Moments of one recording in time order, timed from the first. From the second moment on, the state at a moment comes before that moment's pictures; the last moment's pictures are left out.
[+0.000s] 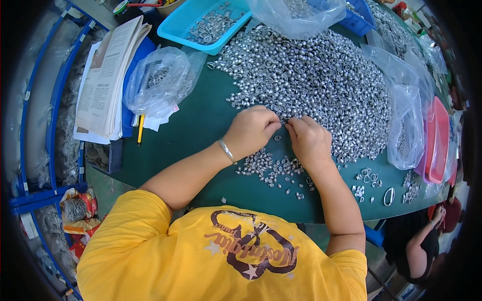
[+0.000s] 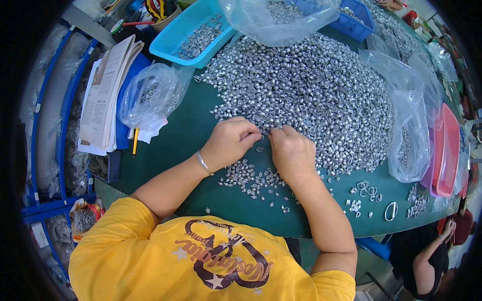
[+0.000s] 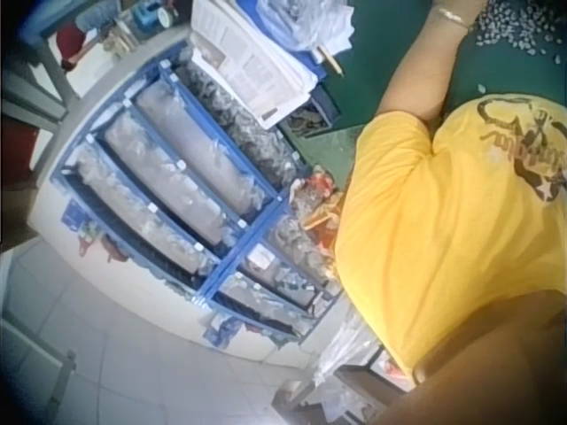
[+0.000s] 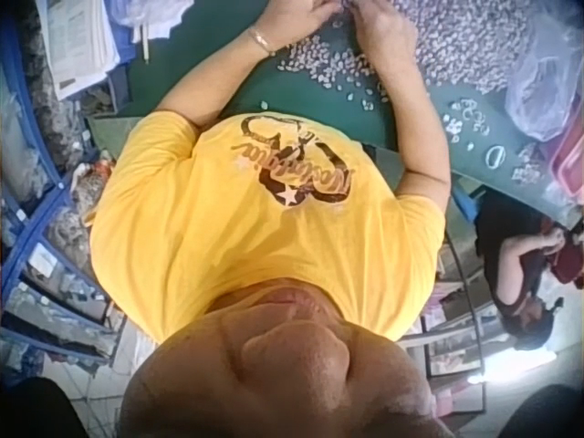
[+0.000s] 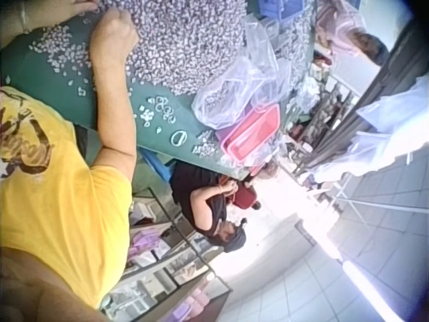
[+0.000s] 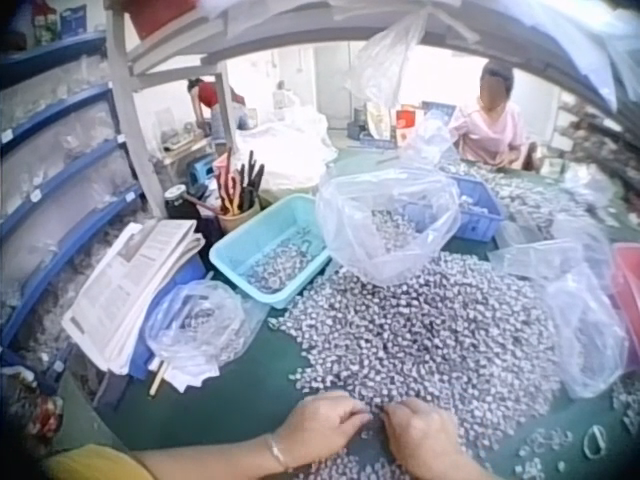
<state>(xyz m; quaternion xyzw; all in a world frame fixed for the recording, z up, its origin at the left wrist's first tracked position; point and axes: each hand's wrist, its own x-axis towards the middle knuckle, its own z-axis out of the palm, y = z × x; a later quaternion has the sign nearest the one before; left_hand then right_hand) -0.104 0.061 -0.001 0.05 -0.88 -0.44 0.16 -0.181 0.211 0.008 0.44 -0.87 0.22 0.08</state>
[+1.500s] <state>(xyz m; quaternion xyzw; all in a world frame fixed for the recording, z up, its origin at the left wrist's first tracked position) -0.103 0.053 0.022 0.22 -0.54 -0.81 -0.09 -0.194 0.224 0.030 0.31 -0.71 0.58 -0.27</state>
